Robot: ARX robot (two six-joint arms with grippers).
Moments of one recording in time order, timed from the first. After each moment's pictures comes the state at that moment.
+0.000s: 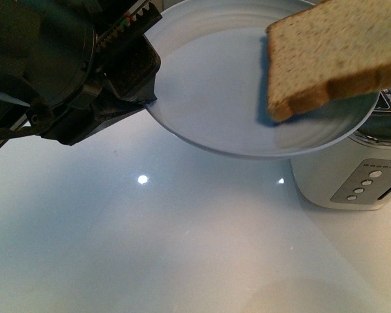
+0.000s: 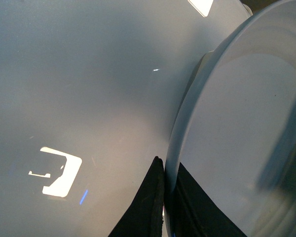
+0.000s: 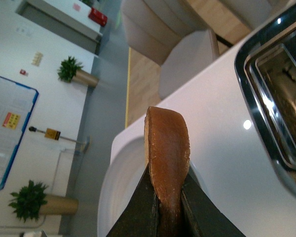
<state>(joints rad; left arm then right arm) -0.57 1.48 0.82 -0.14 -0.02 -1.02 0.18 1.06 0.52 0.38 -0.10 0.89</state>
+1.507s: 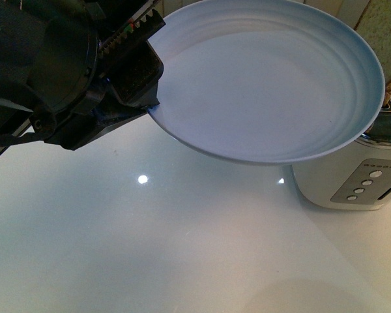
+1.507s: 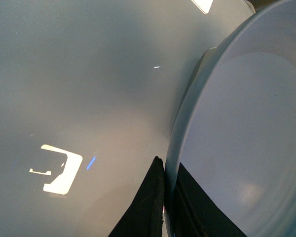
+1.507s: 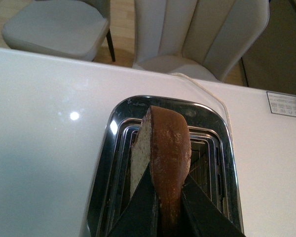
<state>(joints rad) -0.57 1.48 0.82 -0.14 -0.01 -1.02 0.18 1.63 0.91 0.27 0.19 -0.08</state>
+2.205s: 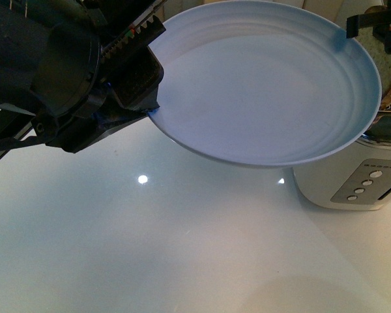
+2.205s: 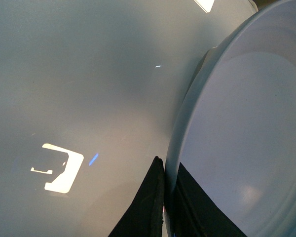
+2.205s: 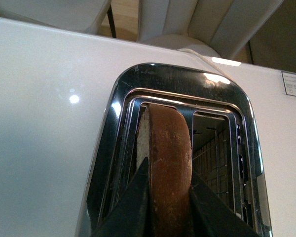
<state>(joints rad) -0.57 1.49 0.82 -0.14 0.00 -1.02 0.19 1.69 0.88 0.30 0.19 -0.08</state>
